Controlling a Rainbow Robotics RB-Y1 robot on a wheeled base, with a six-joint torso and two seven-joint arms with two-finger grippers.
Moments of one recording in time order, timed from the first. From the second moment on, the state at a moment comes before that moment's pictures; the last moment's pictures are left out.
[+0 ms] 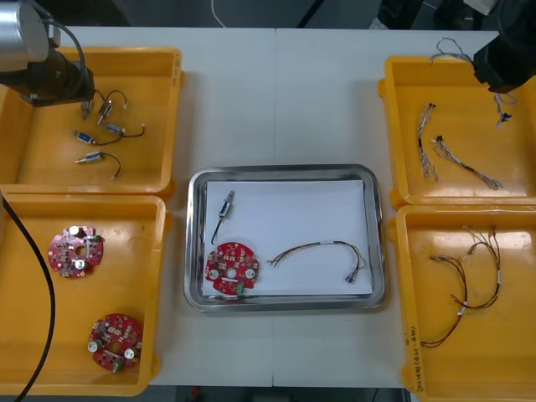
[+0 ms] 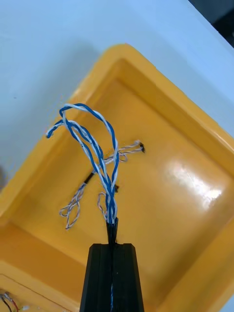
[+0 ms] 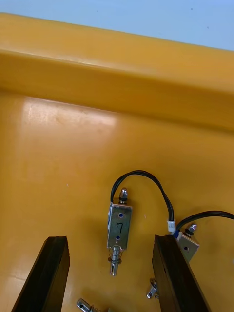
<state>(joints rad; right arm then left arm) -0.92 -0.53 -0.24 -1.62 -0.45 1.92 2.15 -1.06 0.58 0.08 -0.70 0.35 1.08 -1.46</state>
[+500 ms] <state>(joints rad) -0.82 -0.53 0.05 -1.91 -0.65 1.92 2.15 -1.06 0.58 0.05 -0.62 0.35 0.96 -1.57</state>
